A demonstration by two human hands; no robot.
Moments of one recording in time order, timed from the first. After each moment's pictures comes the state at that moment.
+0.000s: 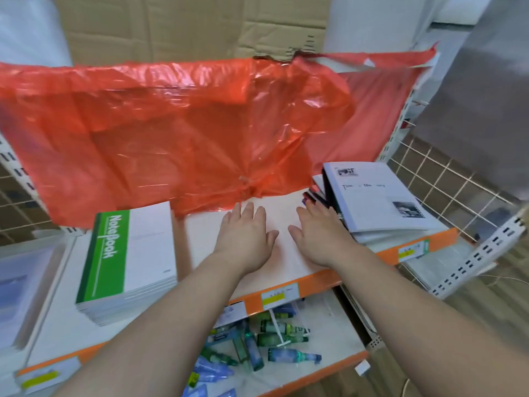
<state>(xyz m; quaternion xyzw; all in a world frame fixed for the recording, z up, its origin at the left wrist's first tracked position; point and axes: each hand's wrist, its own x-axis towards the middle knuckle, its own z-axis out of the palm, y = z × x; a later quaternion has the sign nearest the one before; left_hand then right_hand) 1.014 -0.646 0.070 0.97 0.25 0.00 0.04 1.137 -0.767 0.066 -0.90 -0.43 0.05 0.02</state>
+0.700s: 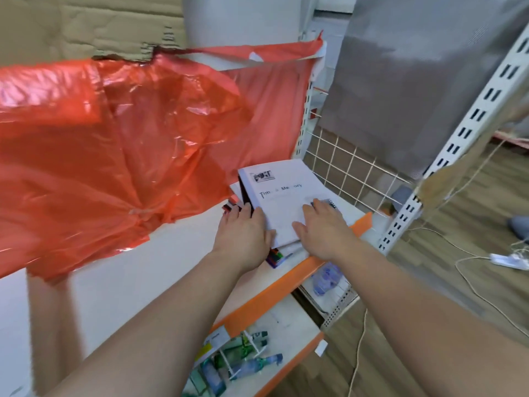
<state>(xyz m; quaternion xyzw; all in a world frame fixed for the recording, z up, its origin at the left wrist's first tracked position) 1.174 -0.709 0.055 0.99 0.09 0.03 0.08 1.259 -0.873 0.056 -0.97 -0.24 0.06 0.05</state>
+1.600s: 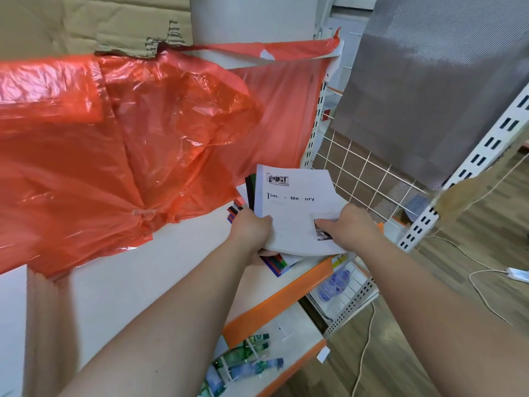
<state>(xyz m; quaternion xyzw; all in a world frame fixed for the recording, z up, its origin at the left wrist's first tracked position) 1.208 -0.723 0.070 0.65 0.35 0.01 0.68 1.303 -0.891 0.065 -0.97 -0.04 0.10 0.22</state>
